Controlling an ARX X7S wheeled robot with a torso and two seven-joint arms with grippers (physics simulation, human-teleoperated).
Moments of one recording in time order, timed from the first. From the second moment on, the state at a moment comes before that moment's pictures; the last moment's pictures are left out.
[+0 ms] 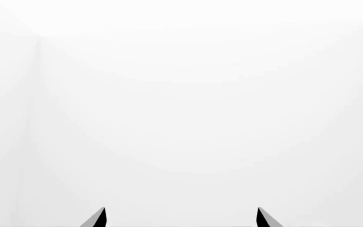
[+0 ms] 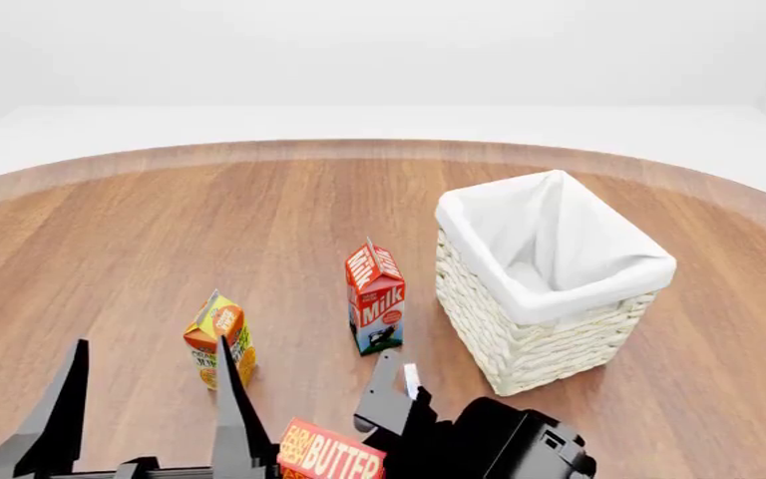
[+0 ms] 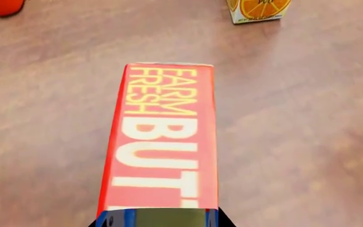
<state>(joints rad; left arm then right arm) 0.28 -0.37 0.29 0.59 0.03 0.30 -0.51 0.74 0.29 -1.07 0.36 0.41 0.58 -0.58</state>
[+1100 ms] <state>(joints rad) 0.28 -0.39 0.29 0.60 0.02 0.29 -0.52 0.69 0.49 -0.83 -0.15 0.58 0.70 -0.34</state>
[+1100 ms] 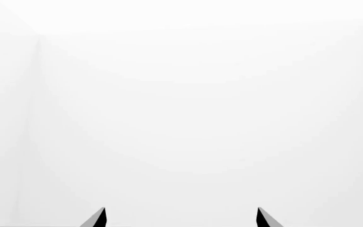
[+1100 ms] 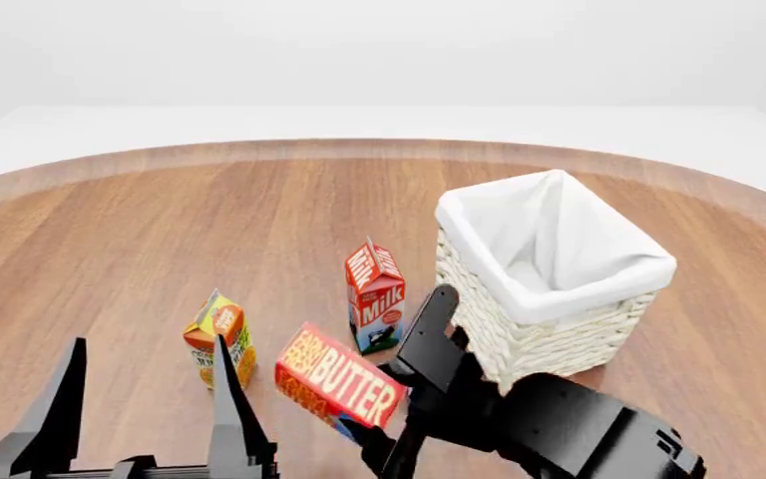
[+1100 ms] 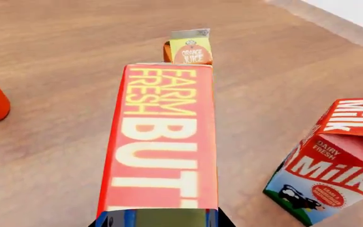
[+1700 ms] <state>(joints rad) 0.29 -0.39 0.30 0.57 0.02 0.33 -0.53 0.88 0.51 -0.60 -0.25 0.77 0.88 -0.18</state>
